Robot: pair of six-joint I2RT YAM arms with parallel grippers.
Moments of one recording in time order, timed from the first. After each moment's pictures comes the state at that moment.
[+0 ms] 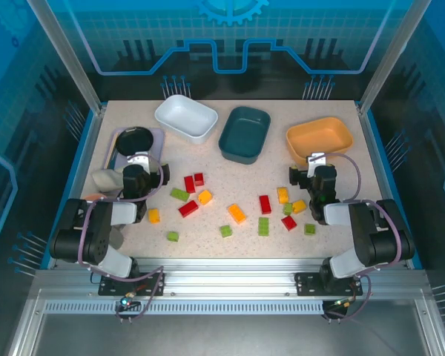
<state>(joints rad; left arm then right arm) -0.03 1.51 0.40 0.69 -0.11 -0.11 0.10 1.50 0.39 0.69 0.15 -0.04</state>
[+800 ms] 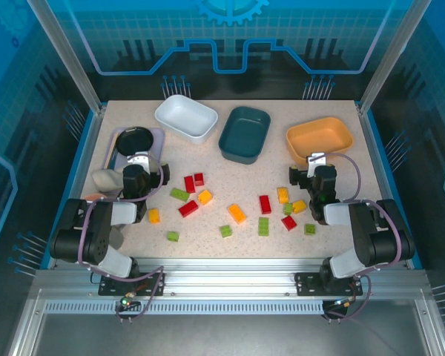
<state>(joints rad) -0.03 1.51 0.40 0.69 -0.11 -0.11 0.10 1.50 0.39 0.69 0.15 -0.04</state>
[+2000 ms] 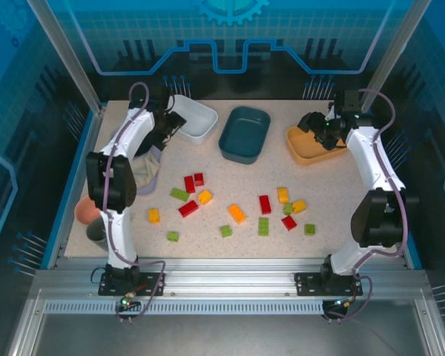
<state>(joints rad) -0.11 2.11 1.93 -0.98 0.05 -1.06 -0.03 1.66 1.55 -0.85 -0.28 0.59</state>
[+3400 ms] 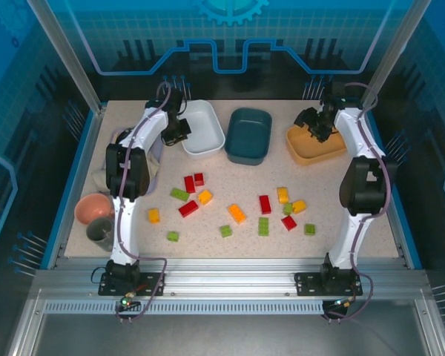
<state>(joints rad) -0.15 2.33 2.10 -1.02 0.03 -0.56 -0.04 2.04 1.88 -0.94 -0.22 0.58</state>
